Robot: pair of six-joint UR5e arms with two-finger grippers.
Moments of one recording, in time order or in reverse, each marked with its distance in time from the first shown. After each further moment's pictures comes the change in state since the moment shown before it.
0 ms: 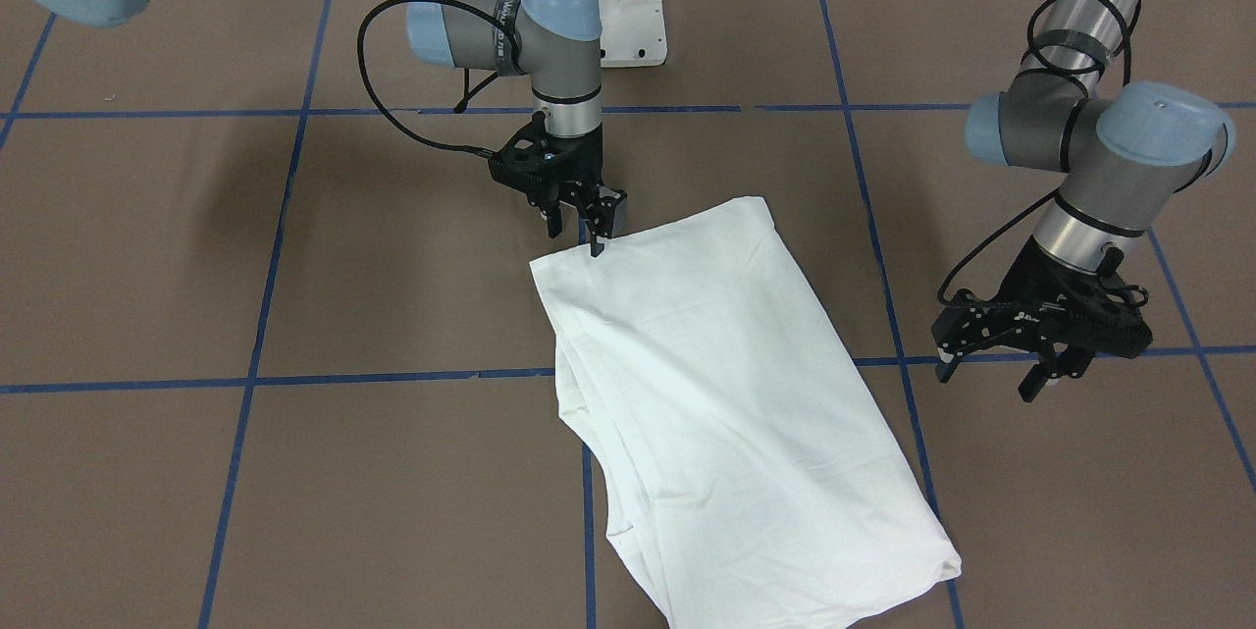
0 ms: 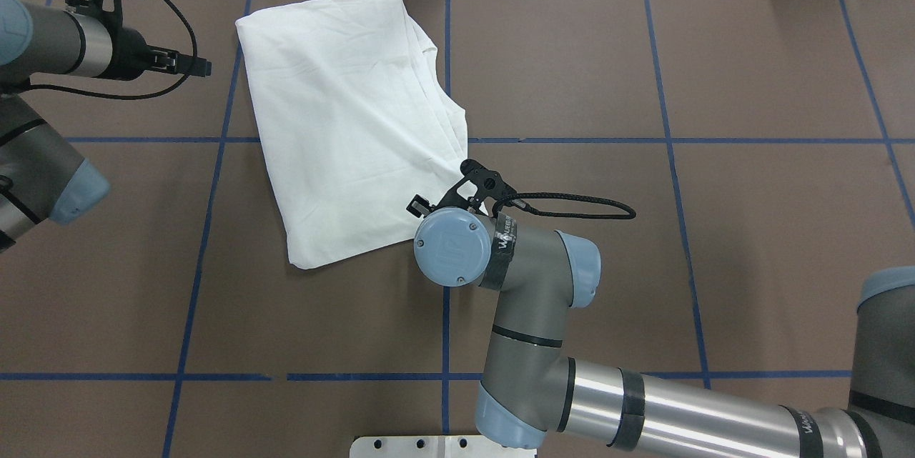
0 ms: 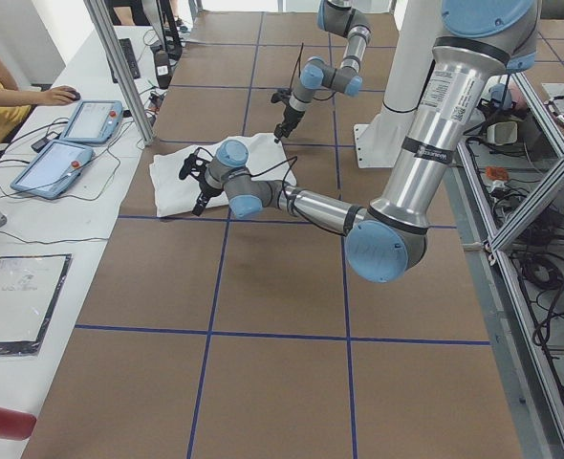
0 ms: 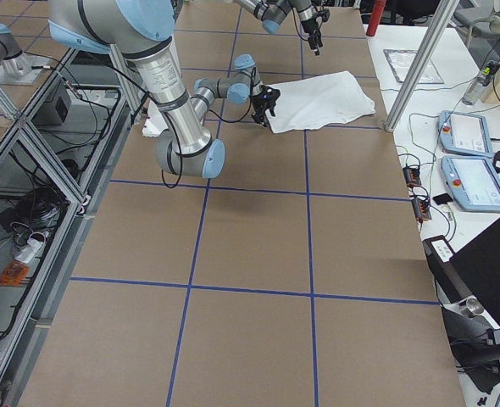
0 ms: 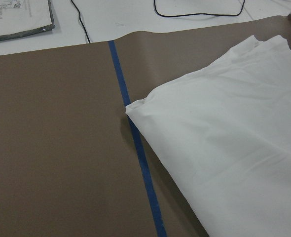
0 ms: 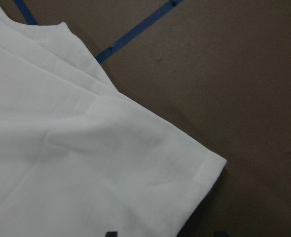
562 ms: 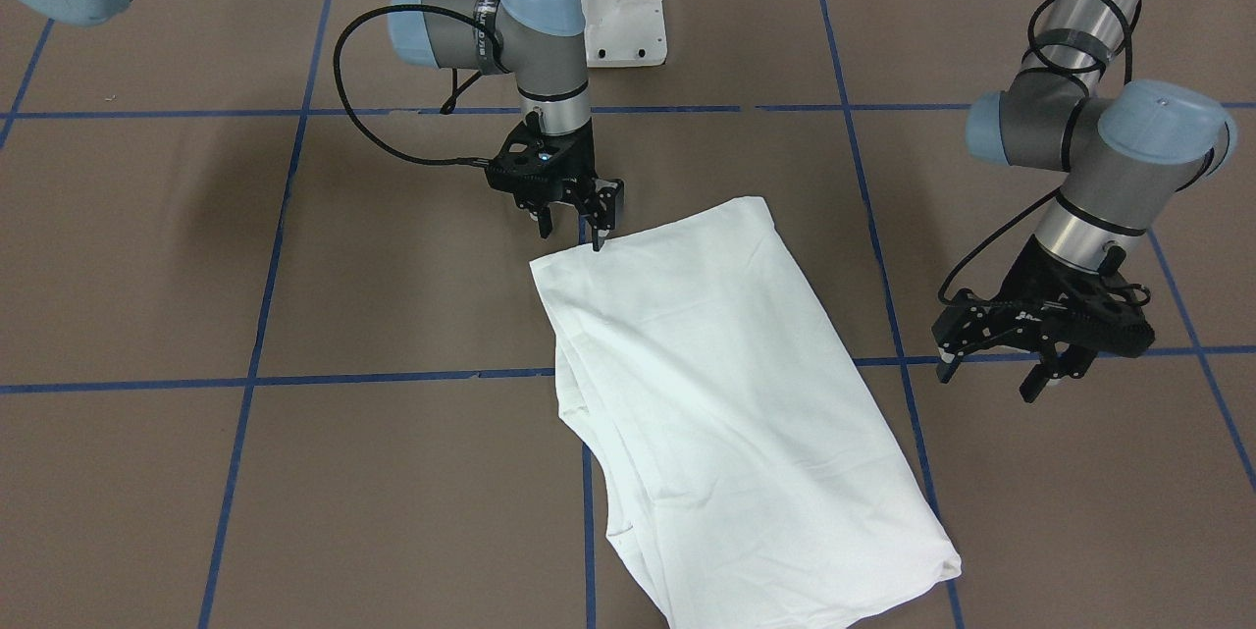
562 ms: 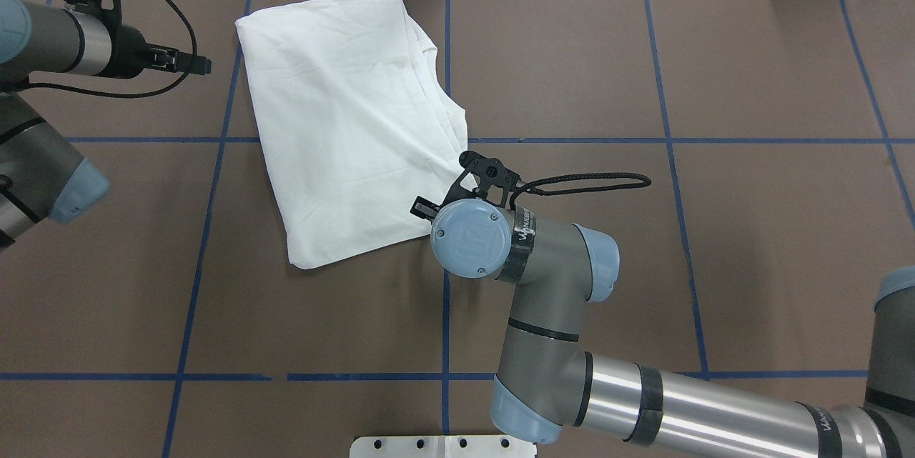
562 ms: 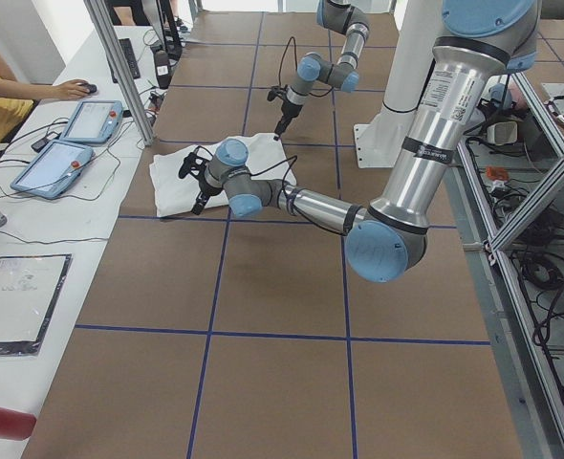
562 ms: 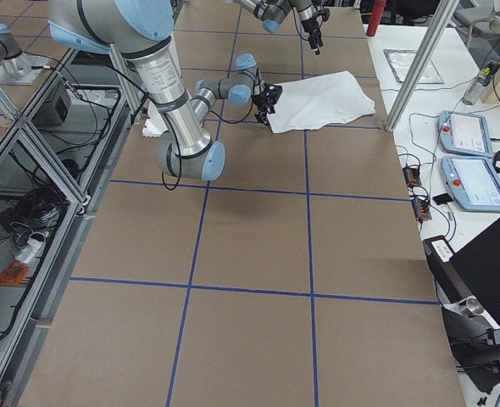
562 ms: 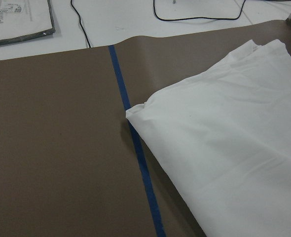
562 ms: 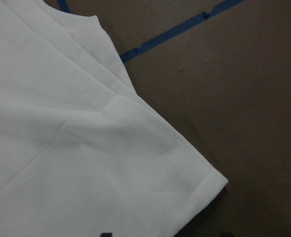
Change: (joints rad) left arm -0.001 -0.001 -0.004 0.001 0.001 -0.001; right arm 0.020 -0.044 0.057 0.017 0.047 -0.158
